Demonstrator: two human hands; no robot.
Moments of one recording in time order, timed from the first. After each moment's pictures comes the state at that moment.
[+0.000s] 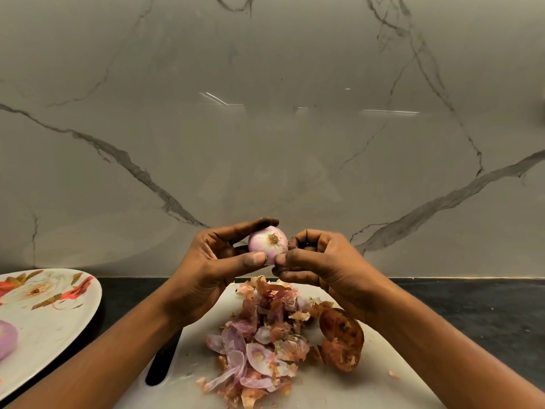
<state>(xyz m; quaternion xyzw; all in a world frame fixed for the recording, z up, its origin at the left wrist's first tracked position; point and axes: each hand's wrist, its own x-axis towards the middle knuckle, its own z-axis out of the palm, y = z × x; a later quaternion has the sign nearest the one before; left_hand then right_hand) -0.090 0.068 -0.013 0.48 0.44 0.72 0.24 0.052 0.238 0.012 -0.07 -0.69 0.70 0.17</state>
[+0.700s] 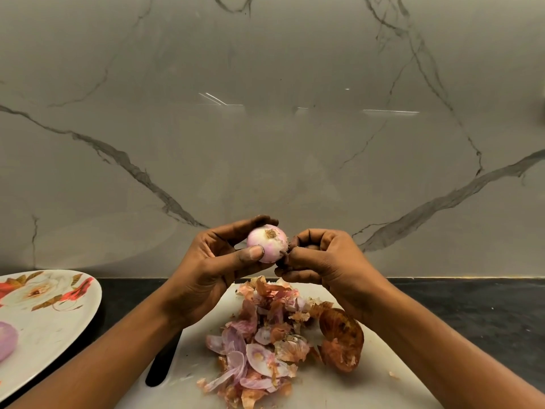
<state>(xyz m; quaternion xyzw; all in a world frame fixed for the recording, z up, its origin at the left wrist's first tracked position) -0.084 0.069 -0.009 0.45 0.42 0.74 0.26 0.051 0.239 0.011 -0.07 -0.70 0.69 0.19</state>
